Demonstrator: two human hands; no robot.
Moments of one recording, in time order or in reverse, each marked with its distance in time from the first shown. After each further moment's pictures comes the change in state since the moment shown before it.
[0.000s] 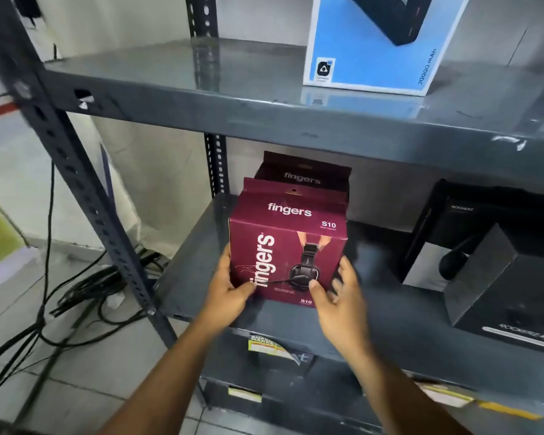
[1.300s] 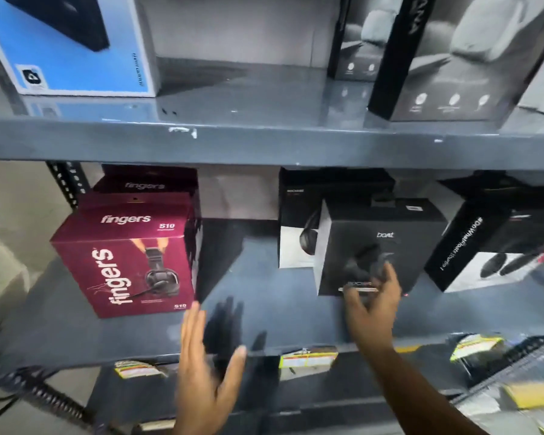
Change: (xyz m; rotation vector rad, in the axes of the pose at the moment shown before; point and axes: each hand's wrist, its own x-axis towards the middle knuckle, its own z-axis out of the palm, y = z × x) left_hand -0.124 -0.011 0.170 0.241 0.065 0.460; right_hand -0.014 0.074 -0.237 0.103 0.594 -0.056
